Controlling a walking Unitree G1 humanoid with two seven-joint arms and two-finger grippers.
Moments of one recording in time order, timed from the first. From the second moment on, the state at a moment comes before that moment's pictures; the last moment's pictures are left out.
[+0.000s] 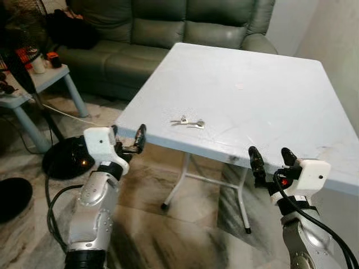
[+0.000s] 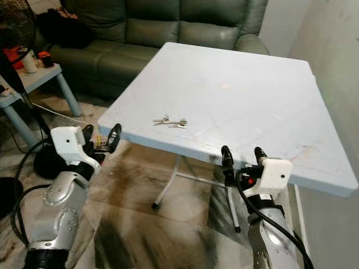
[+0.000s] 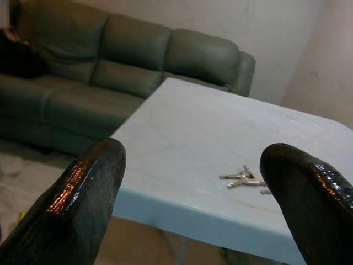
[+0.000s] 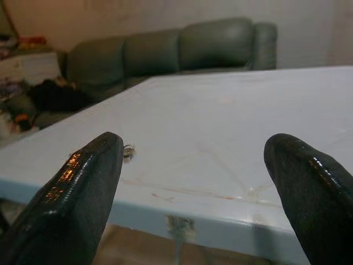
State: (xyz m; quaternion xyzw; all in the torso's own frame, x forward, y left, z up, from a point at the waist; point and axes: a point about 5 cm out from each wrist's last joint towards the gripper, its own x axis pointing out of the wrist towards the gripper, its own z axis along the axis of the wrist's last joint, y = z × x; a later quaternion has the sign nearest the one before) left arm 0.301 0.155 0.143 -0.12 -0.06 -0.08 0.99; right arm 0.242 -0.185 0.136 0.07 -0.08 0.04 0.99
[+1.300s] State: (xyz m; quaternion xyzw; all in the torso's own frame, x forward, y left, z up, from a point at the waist) left arm 0.307 0.151 0.135 -0.09 -0.01 -0.08 0.99; right arm 0.240 -0.193 0.142 0.06 -0.08 0.03 0.99
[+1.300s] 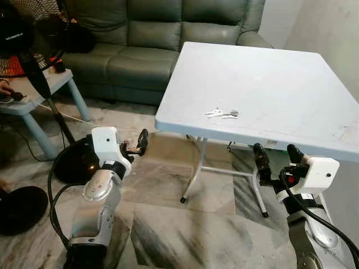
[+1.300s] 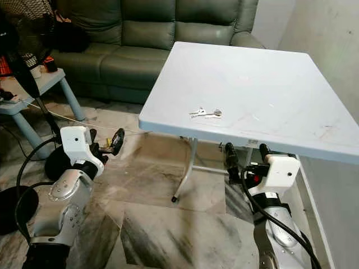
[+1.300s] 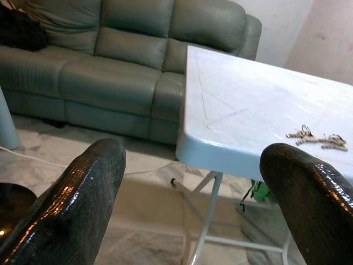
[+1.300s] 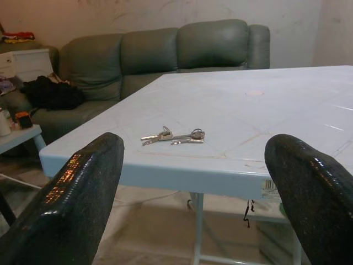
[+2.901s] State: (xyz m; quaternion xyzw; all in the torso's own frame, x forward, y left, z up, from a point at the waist) left arm 0.306 0.145 0.142 -0.10 -0.03 -0.09 0.99; right arm 0.245 -0.190 0.148 0.06 -0.09 0.06 0.99
